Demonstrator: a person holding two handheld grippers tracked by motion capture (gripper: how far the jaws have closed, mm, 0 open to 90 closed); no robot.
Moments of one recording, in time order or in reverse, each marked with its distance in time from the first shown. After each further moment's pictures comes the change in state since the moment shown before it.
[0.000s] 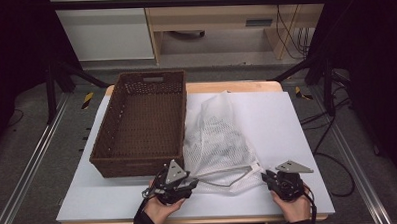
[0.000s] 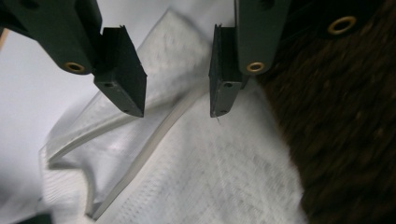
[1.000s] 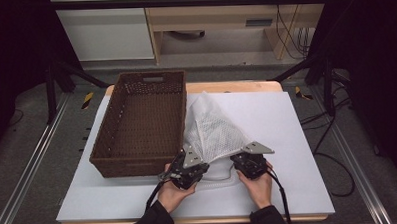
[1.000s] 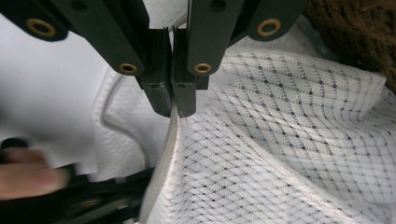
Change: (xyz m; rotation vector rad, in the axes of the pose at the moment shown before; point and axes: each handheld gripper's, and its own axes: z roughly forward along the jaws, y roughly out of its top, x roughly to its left) left arm -0.005 0.050 0.030 -0.006 -0.066 0.076; right arm 0.049 0.052 0.068 -0.109 0.055 -0.069
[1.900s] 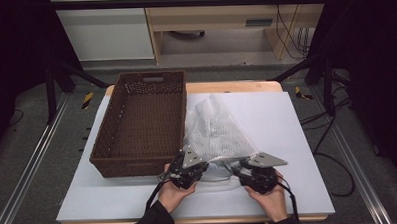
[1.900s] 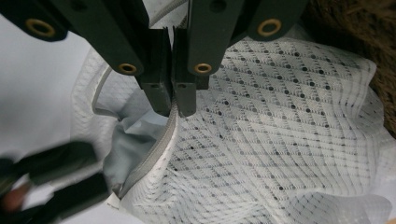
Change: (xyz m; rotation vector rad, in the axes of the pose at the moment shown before) left arm -0.001 0.002 -0.003 -0.031 0.021 -0.007; right arm 0.014 -0.005 -0.039 0.018 0.148 -0.074
